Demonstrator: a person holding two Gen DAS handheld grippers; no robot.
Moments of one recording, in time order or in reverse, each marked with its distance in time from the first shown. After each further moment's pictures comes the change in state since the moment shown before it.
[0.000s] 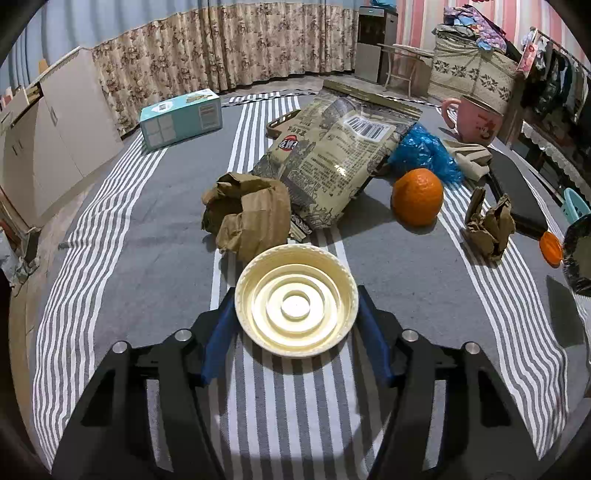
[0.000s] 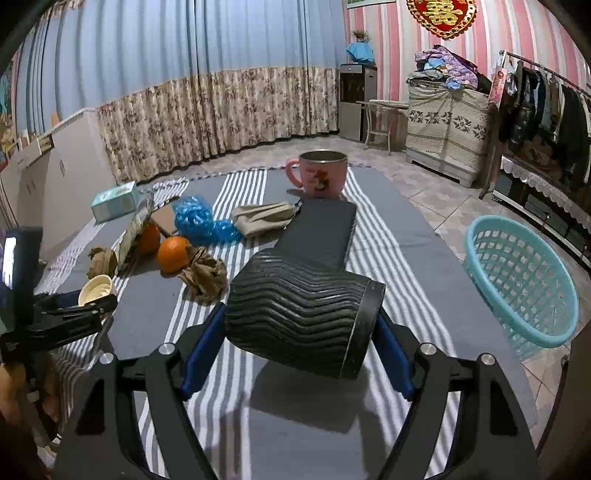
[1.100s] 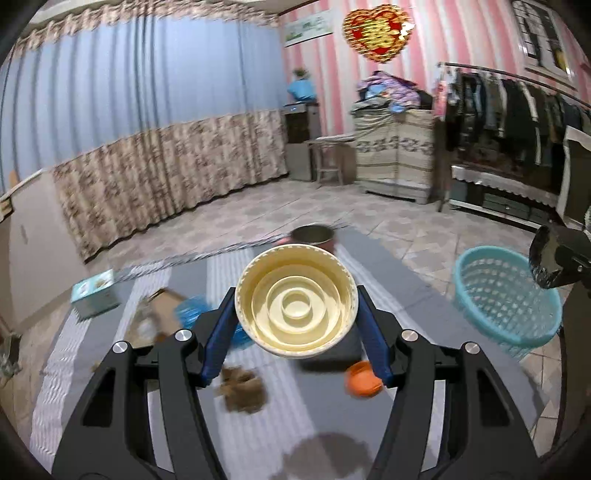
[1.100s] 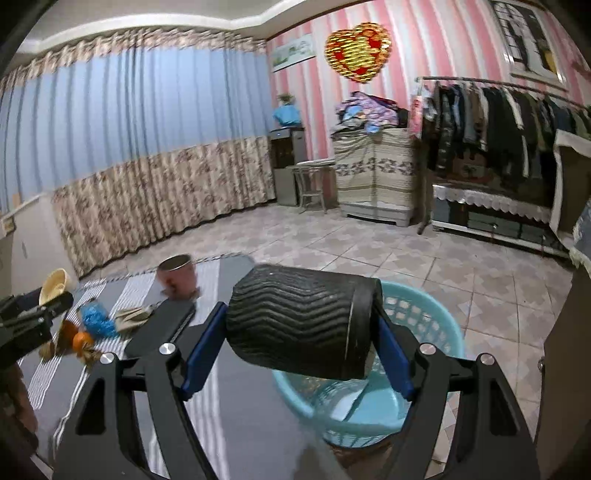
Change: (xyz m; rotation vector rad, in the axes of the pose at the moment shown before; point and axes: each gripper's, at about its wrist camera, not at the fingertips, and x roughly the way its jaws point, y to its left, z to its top) left arm -0.114 -0.224 0.047 0.203 -0.448 -0.135; right arm -0.059 -0.211 0.028 0.178 -0.284 -0.163
